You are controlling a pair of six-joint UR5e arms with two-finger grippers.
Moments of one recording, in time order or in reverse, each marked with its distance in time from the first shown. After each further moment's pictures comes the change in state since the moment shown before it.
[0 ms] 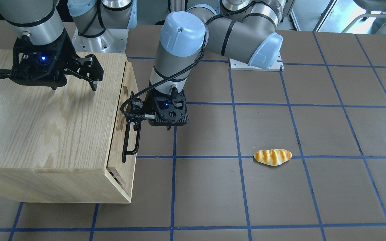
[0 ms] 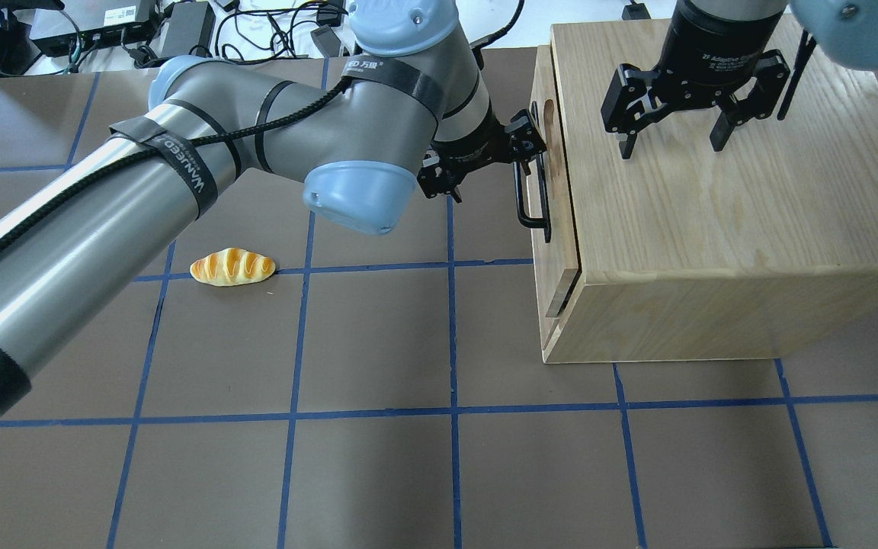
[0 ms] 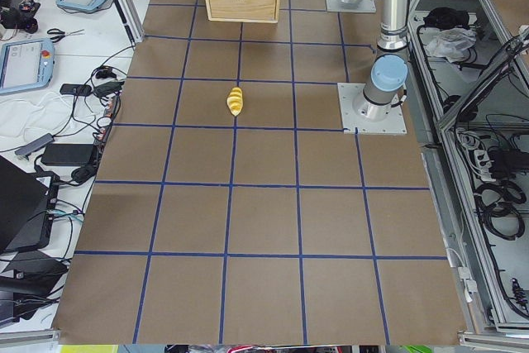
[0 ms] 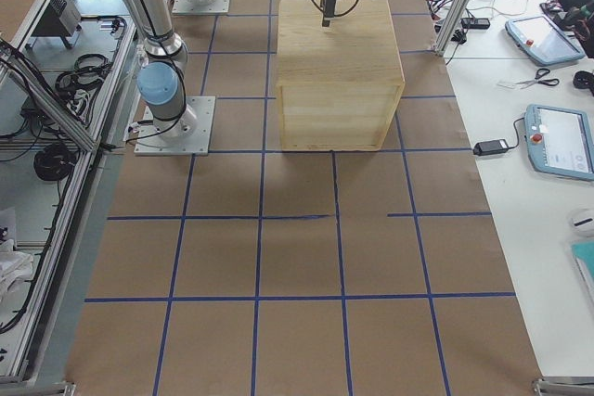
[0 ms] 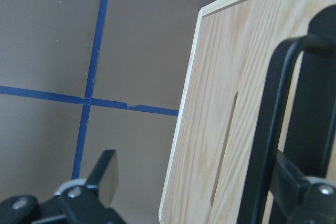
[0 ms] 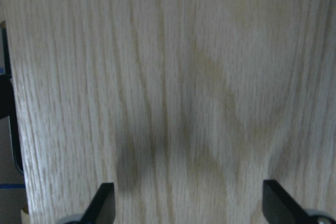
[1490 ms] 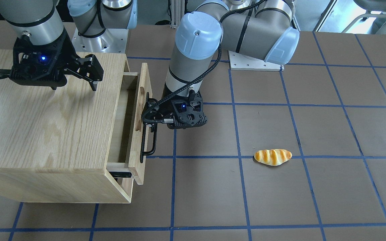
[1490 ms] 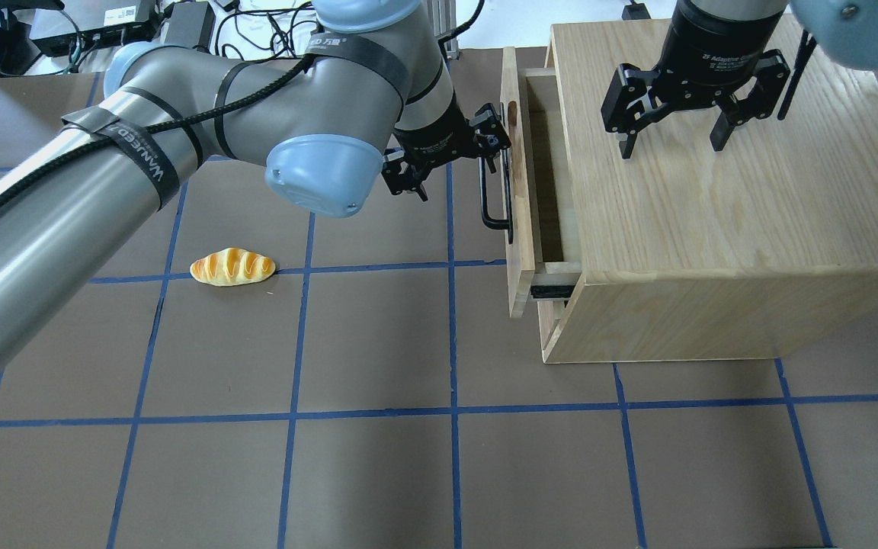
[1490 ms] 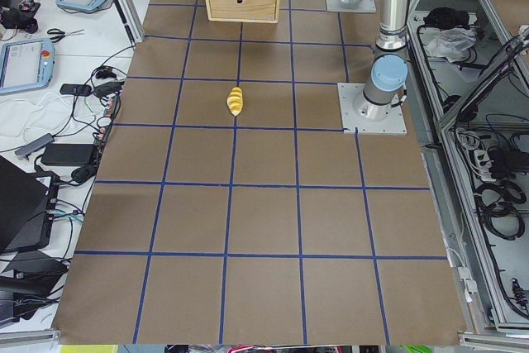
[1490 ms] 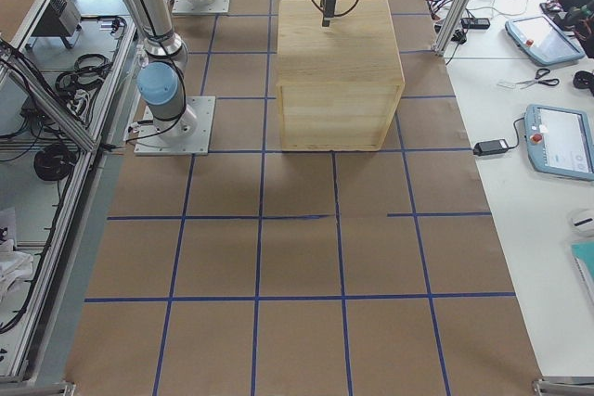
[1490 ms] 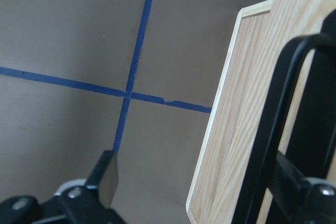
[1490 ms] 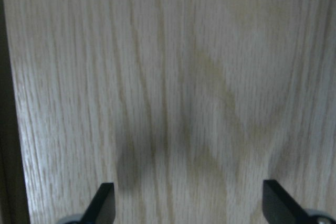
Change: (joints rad) left arm 0.052 0.027 0.003 -0.088 0.027 0.023; right arm 0.000 0.000 0.000 0.000 0.000 0.001
